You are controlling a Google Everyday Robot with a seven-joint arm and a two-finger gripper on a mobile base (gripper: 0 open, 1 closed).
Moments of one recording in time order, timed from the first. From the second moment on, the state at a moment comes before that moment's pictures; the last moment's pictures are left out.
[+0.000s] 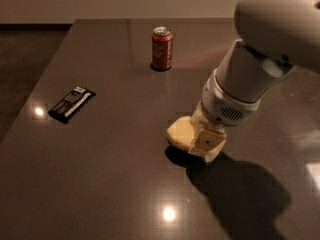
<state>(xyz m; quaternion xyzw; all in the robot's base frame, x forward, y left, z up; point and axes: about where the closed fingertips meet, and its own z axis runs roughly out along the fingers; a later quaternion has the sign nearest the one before) 0.415 -0.085 0.870 -0.64 0.76 0.09 0.13</state>
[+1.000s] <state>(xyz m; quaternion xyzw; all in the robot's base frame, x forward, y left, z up) 0.451 -0.091 0.982 -0.66 0.72 0.13 0.20</state>
